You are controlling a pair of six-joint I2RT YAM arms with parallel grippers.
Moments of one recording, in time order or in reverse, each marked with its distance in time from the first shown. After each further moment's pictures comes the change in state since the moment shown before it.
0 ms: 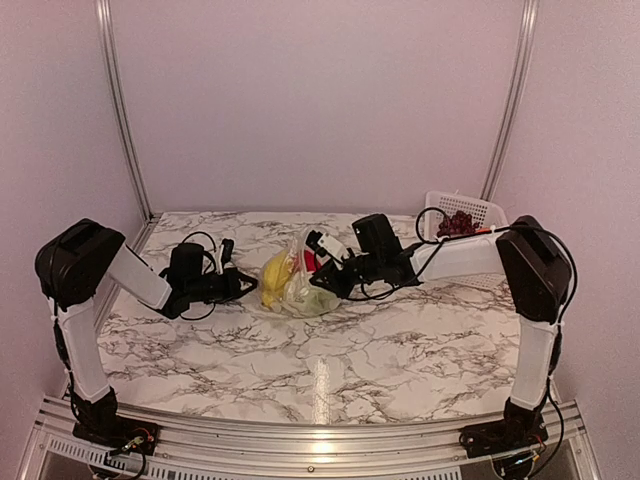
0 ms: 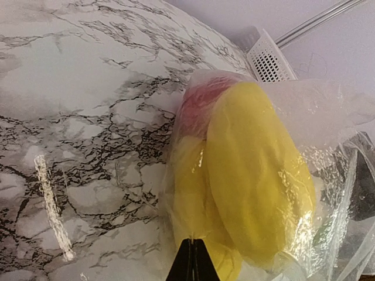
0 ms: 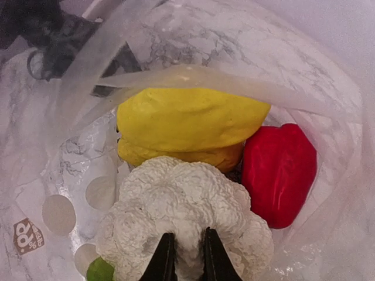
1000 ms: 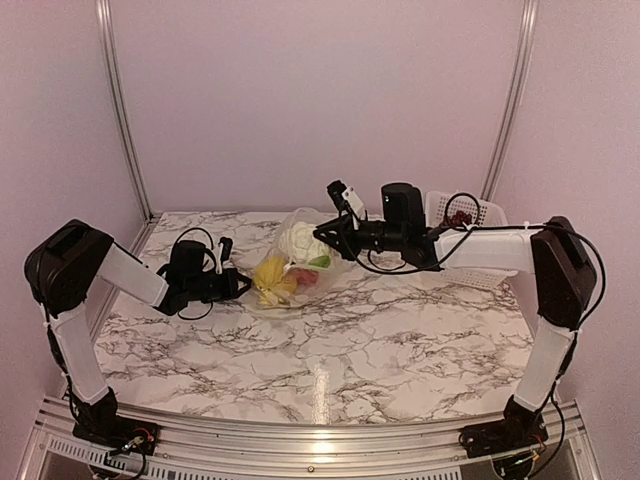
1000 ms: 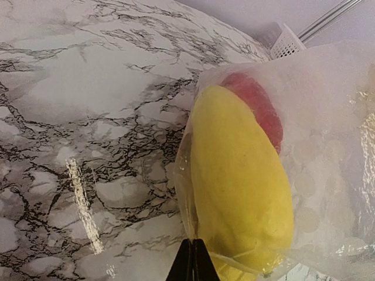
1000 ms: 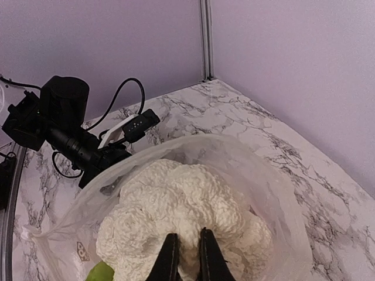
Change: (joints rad) left arm -0.019 -0.078 0.001 -0.160 -0.146 0.111; right arm -0.057 -0.157 -0.021 0.217 -0.109 0.187
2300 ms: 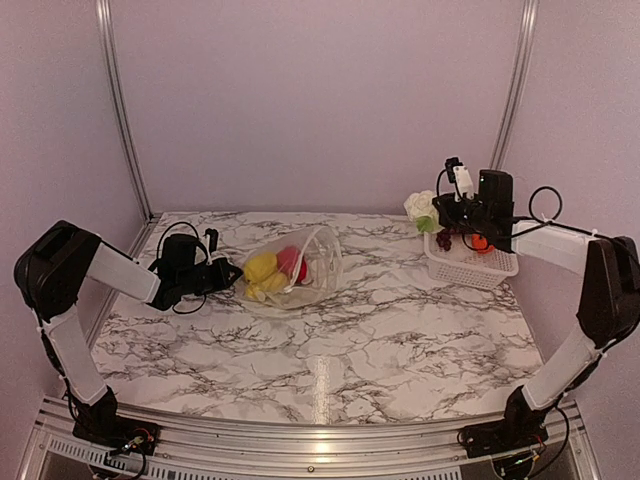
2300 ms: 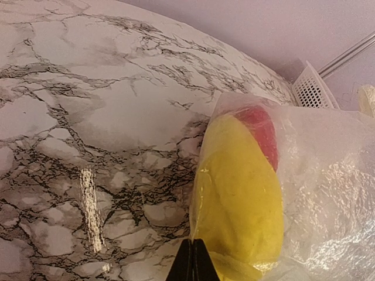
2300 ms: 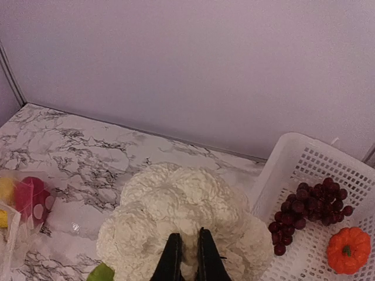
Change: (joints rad) left arm 0.041 -0.064 -0.005 -0.031 -0.113 -0.049; right arm -0.450 -0.253 -0.132 -0.154 0.283 0.013
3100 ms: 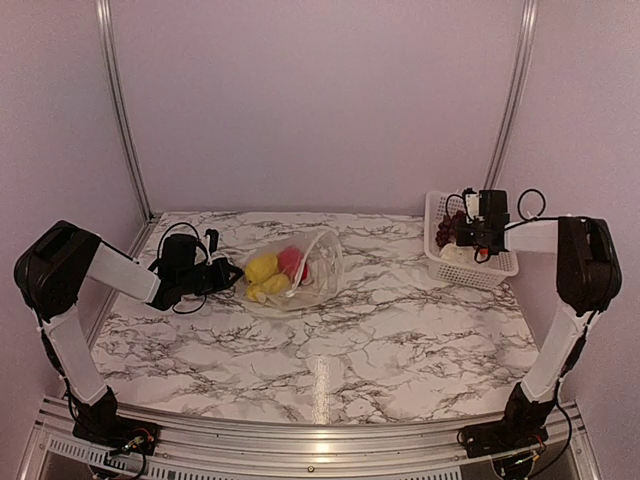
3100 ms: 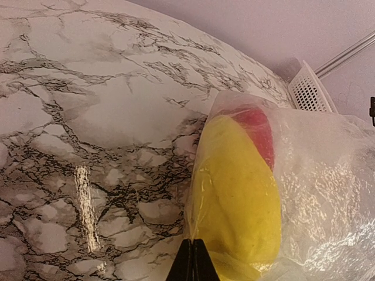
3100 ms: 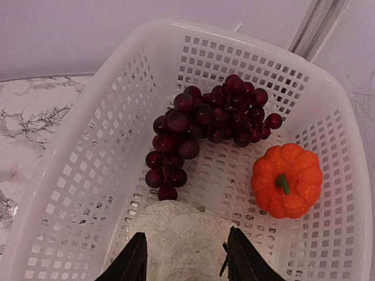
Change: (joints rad) left arm 0.000 0.000 0.000 0.001 0.019 -0.018; right arm -0.177 0.247 0.056 -0.085 0.298 -0.038
